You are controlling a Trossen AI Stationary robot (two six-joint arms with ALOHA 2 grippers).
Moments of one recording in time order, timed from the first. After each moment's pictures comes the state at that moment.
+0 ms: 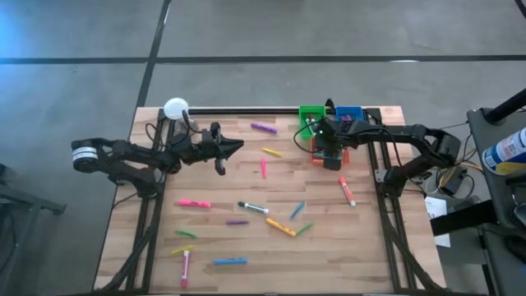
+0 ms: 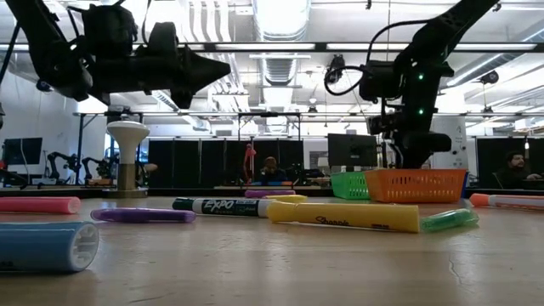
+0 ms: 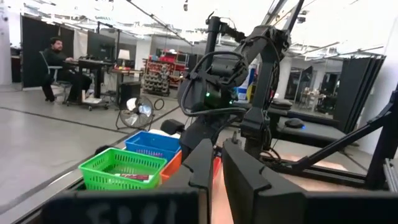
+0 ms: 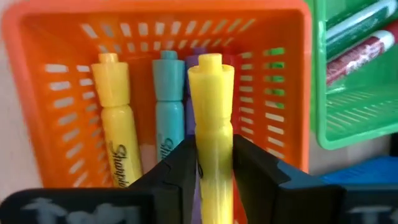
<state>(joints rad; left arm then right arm) 0.34 1.29 0.31 1.20 0.16 -0.16 -0.53 1.46 0.79 -0.62 0.16 -0.40</state>
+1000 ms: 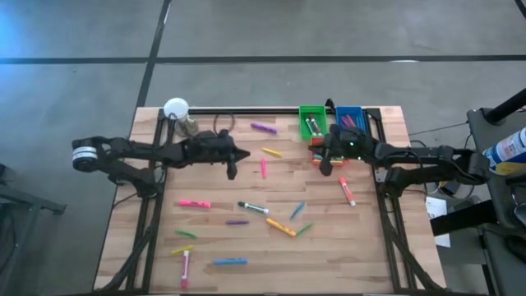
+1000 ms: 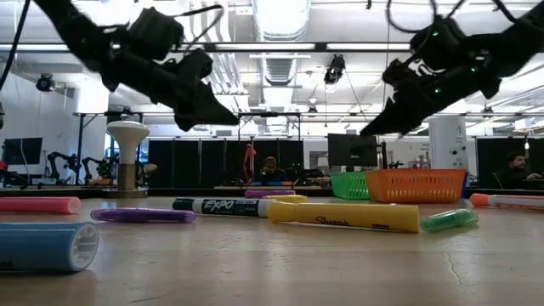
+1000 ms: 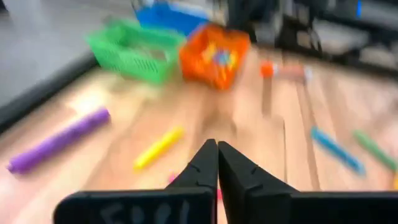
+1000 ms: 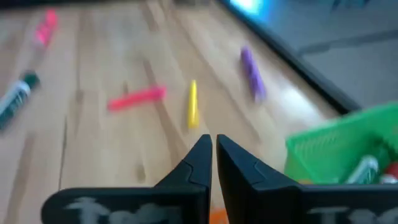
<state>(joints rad) 0.29 1.29 0.53 0.42 0.07 -0.11 -0.46 1.08 0.34 0.30 -0.11 -0.05</state>
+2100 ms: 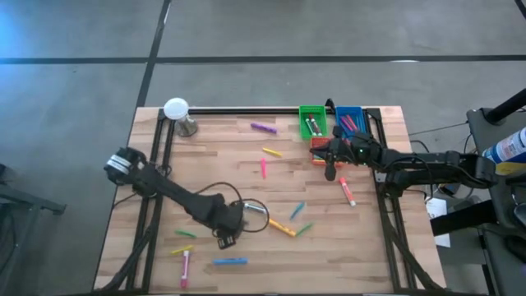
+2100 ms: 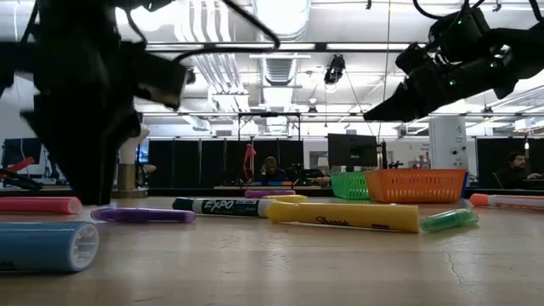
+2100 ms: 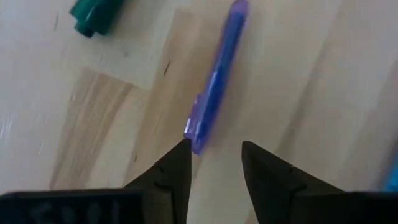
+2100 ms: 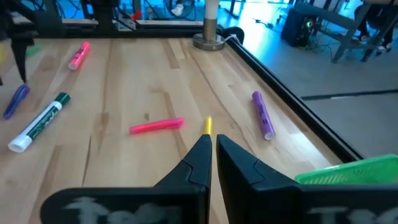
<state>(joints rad) -0.44 1.71 1.06 -0.70 -0.07 -0.79 -0.39 0.97 0.26 0.42 -0.11 -0.11</state>
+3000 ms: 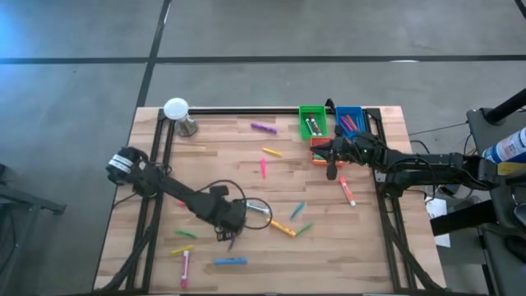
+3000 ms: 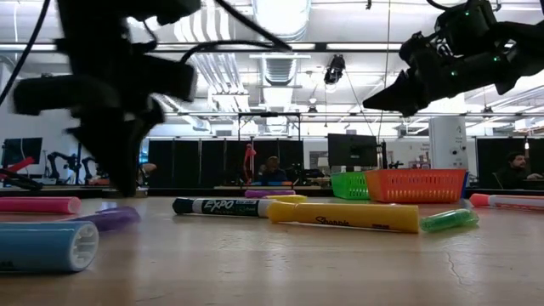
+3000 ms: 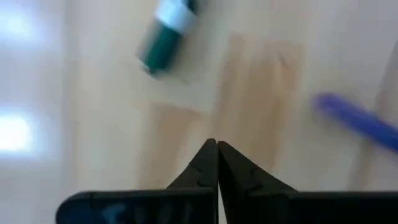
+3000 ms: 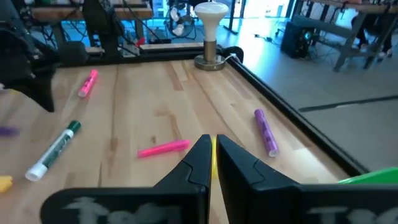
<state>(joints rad) -0.40 1.72 1.09 -0.79 -0.22 -0.55 -0.38 0.92 0.26 0.44 -0.11 -0.03</state>
